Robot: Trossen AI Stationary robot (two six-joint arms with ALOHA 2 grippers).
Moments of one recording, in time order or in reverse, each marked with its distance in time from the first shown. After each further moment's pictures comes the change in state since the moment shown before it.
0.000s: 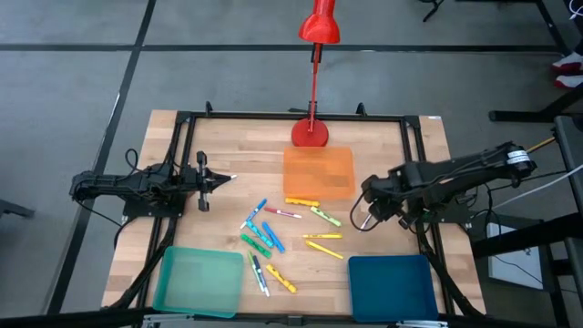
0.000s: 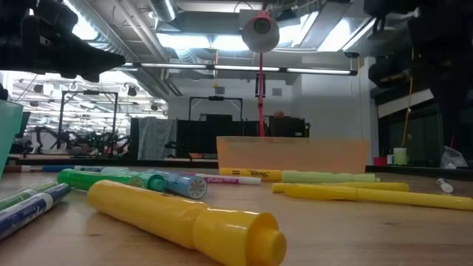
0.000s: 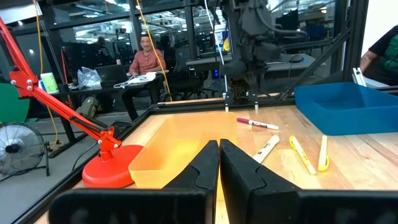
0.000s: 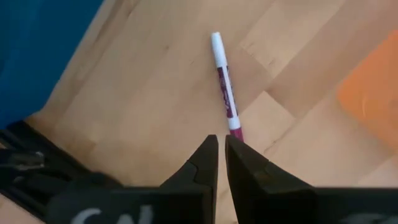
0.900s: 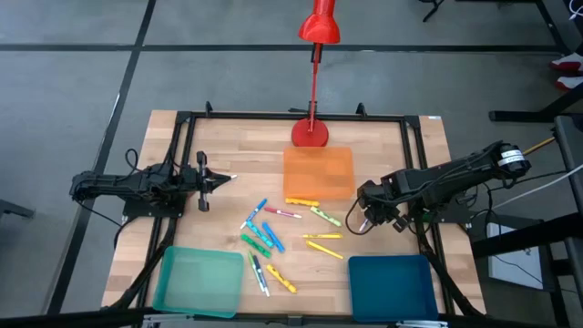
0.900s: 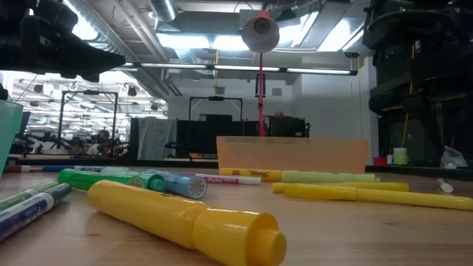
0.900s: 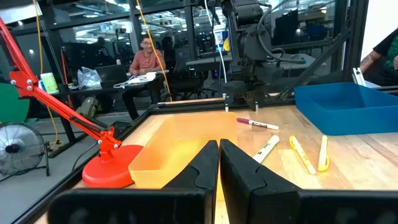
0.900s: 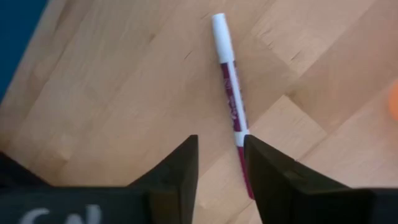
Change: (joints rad) left arm 0.000 0.000 0.000 0.000 0.000 0.000; right arm 0.000 0.073 -0.143 0.183 0.010 0.000
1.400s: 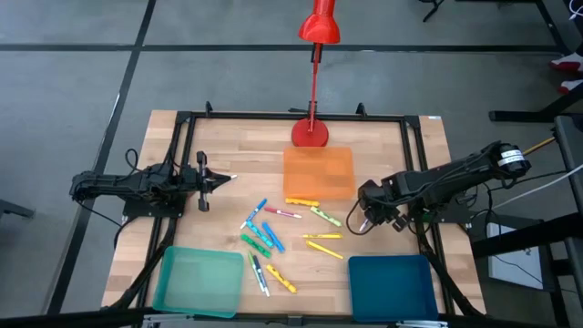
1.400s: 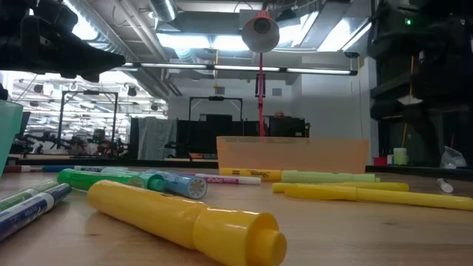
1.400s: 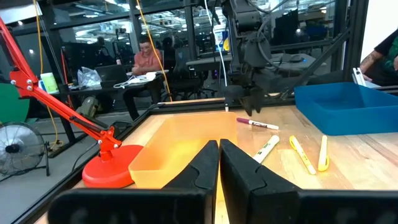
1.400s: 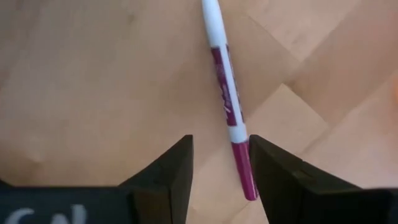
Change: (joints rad) left arm 0.000 0.000 0.000 0.000 0.000 0.000; right arm 0.000 0.000 -0.069 0.066 0.059 0.007
